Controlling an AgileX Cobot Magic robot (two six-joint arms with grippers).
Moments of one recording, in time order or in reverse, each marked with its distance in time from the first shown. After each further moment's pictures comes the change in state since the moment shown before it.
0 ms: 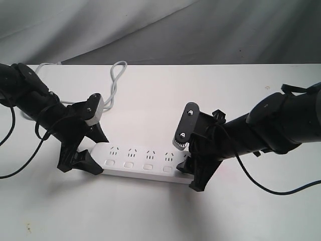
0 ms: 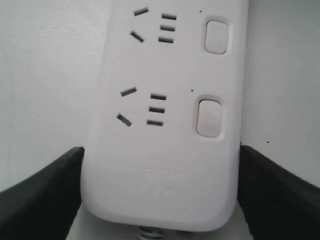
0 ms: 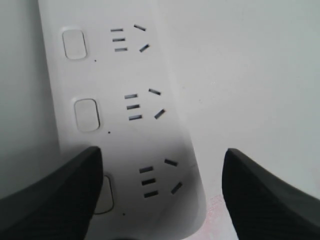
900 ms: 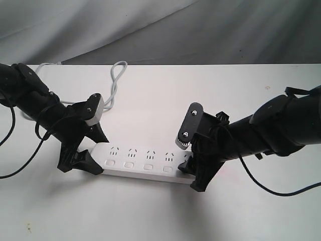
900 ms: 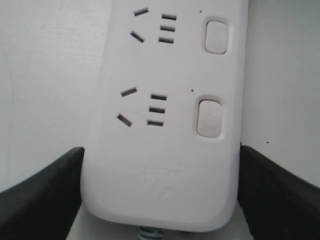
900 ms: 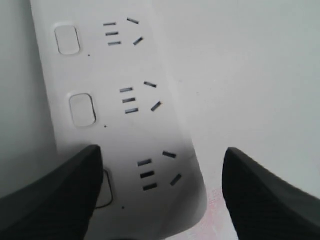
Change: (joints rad) left arm 0.000 0.000 0.000 0.000 0.000 0.000; right arm -0.024 0.015 0.026 0.056 -0.011 -0.029
